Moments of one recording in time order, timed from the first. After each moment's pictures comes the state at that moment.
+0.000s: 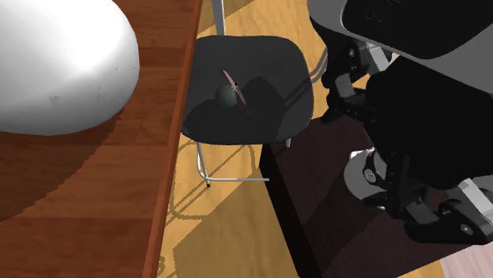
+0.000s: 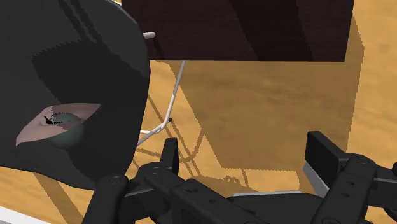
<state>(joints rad) 0.02 -0.83 0.04 -2.39 -0.08 1.50 0.00</state>
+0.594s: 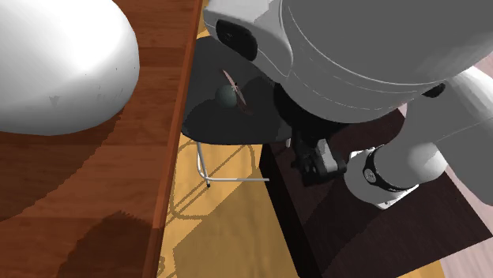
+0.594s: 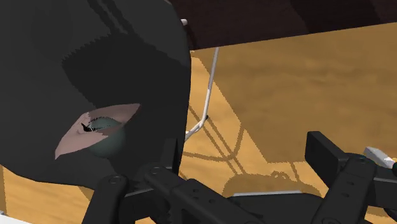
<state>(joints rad) -0.08 -0.75 -0.01 -2.49 -0.19 1.69 0.04</state>
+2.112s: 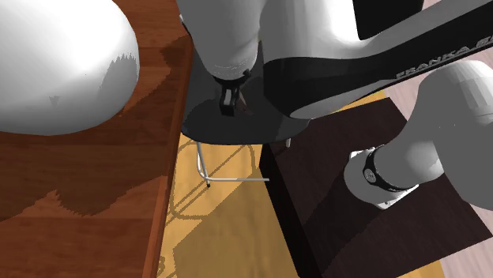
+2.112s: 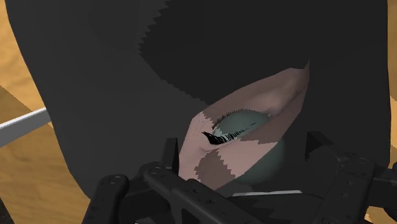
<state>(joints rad) -0.35 -0.36 -0.18 -2.56 -0.52 2.23 0.25</state>
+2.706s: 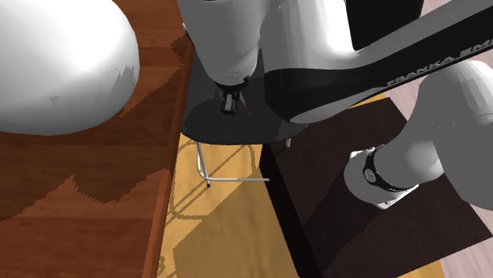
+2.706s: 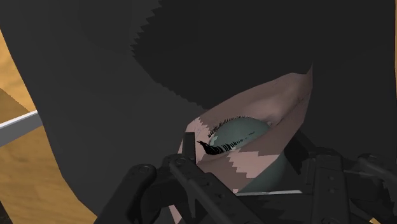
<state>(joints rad) -0.36 -0.34 -0.18 -2.58 -0.53 2.27 0.27</state>
